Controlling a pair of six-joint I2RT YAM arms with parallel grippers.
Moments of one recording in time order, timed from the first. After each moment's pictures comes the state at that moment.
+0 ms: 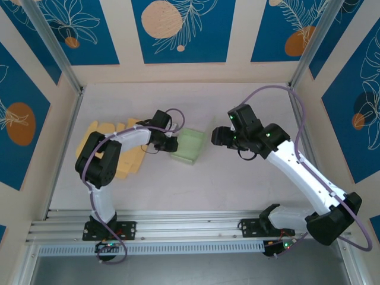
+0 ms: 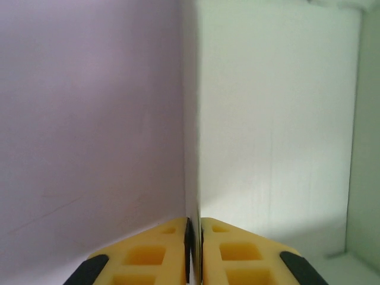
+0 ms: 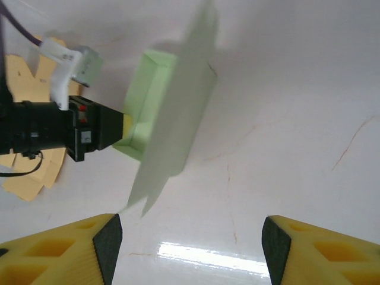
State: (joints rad) left arm -0.51 1.90 1.21 -0.47 0.27 -0.28; right arm 0.60 1.21 1.25 -0.97 0.02 0.69
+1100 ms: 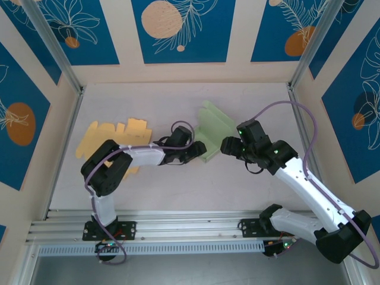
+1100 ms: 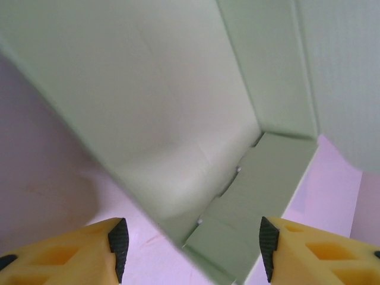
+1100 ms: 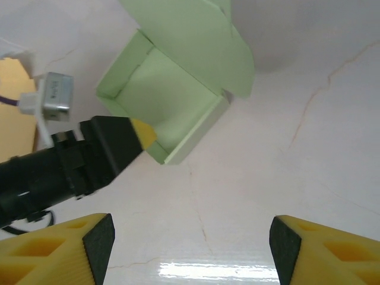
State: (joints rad) left arm -0.76 1.86 1.03 0.03 0.23 -1.08; right arm 0.57 1.02 1.02 -0.92 0.11 0.76
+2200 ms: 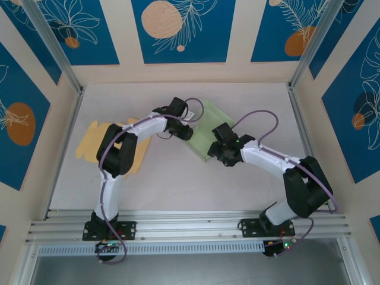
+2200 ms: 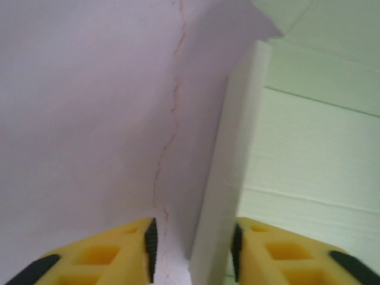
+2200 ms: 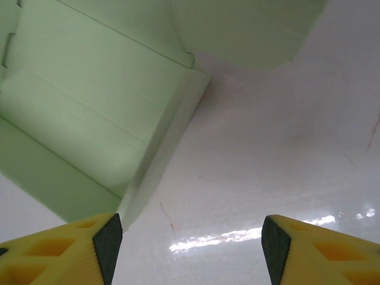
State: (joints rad) left arm -0.57 2.16 1.65 -0.59 0.17 0.01; right arm 0.58 1.50 0.92 -0.59 0.08 0.97
